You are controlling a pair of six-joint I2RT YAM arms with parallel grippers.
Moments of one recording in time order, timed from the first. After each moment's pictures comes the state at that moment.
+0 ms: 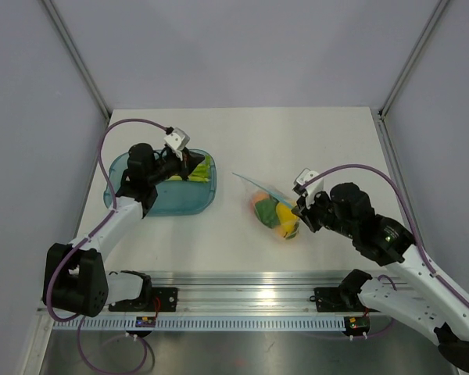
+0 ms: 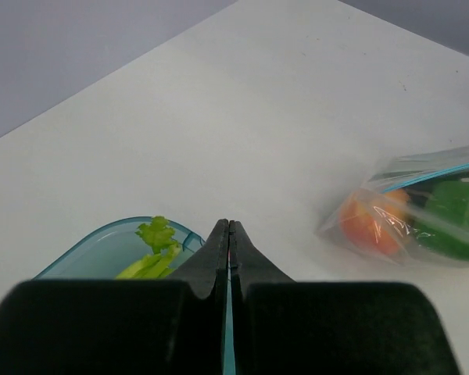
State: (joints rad) left arm -0.22 1.25 0.78 0.32 0.63 0.07; right arm 0.74 0.75 0.91 -0.64 -0.04 -0.15
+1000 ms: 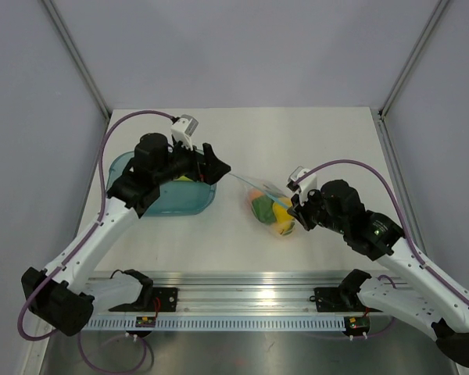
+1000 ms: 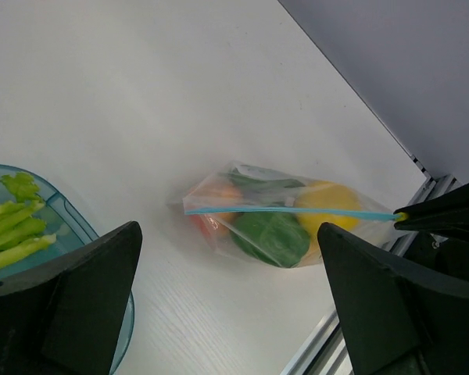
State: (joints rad) left arm -0.47 1.12 1.09 -0.26 0.39 -0.29; right arm 0.74 0.80 0.89 -0.61 -0.03 -0.09
